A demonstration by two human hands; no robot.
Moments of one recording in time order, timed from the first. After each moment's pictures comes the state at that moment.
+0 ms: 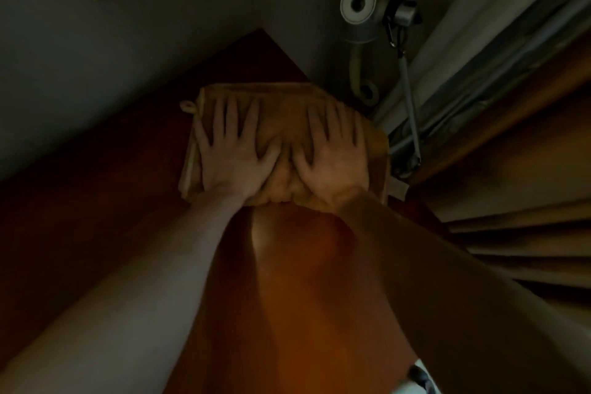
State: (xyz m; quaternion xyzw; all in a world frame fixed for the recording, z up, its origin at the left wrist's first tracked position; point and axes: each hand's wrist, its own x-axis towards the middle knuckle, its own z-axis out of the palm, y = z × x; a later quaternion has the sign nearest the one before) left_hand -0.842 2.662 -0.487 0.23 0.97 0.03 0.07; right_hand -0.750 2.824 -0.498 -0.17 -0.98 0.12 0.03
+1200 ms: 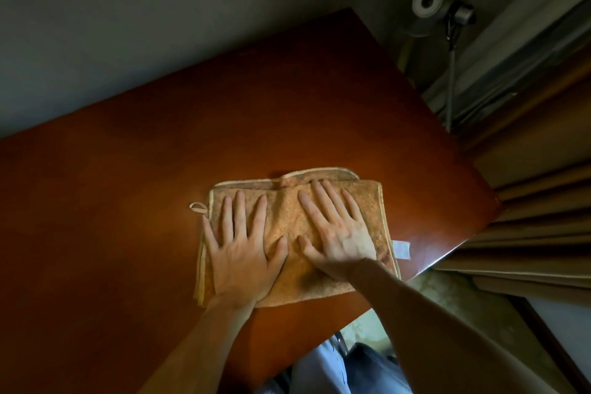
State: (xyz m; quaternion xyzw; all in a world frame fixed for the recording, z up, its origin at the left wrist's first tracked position) left_hand -0.578 2.410 -0.493 0.16 0.99 0.05 0.03; right_hand -0.548 2.620 -0.488 0.04 -0.99 0.08 -0.06
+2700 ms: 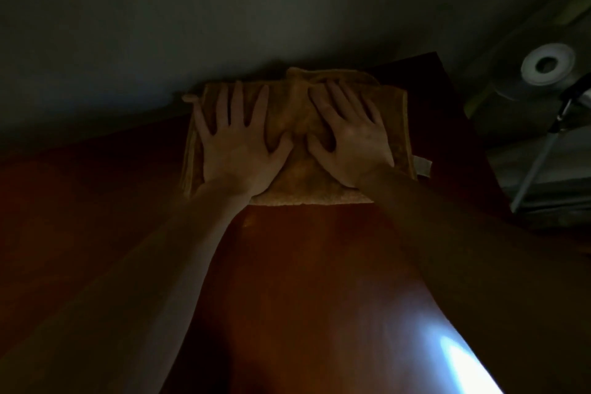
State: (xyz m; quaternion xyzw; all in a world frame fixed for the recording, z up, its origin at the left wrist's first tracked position) left_hand -0.917 2.475 -0.497 0.09 0.99 0.06 0.01; right_hand -0.906 2.683 -0.498 0.08 -0.99 0.08 0.03
